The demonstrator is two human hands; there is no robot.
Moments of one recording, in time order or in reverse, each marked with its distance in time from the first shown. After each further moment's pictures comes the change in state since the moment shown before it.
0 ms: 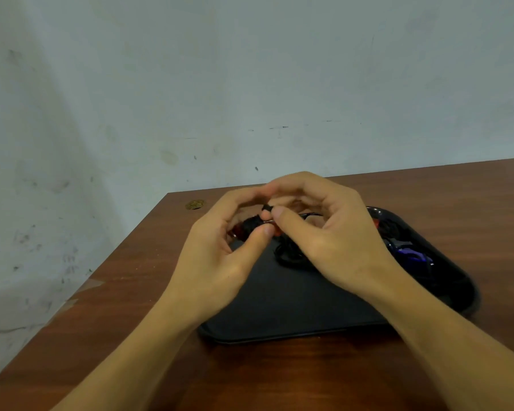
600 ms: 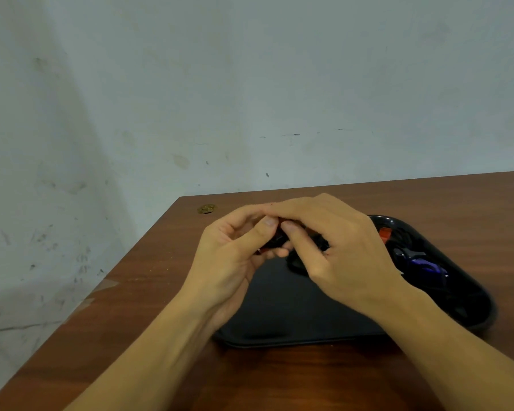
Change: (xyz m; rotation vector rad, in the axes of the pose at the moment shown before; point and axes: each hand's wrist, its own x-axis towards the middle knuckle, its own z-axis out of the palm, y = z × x) left_hand 0.003 -0.002 0.003 -0.724 0.129 -0.484; right_hand 0.000 0.023 0.005 -0.538 0.047 -0.453
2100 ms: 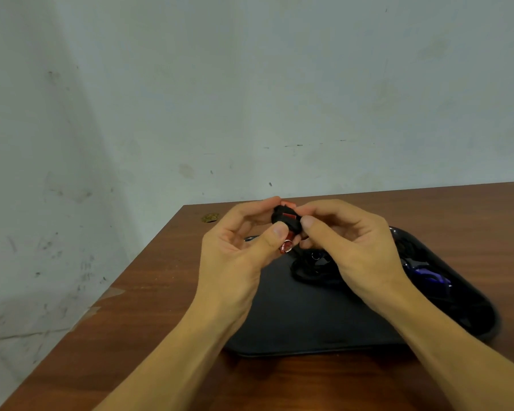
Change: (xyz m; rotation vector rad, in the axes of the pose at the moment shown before) left_hand -0.002 0.002 0.006 0.020 0.041 0.239; right_hand 0.003 0.000 -0.001 0.717 0.119 0.506
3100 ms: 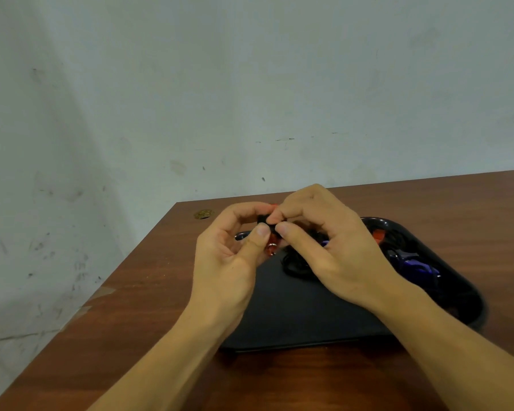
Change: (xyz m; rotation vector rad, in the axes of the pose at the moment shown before) left_hand -0.004 -0.012 0.001 0.146 -0.028 0.074; right_hand 0.001 0.000 -0.006 -0.461 -0.189 -0.245
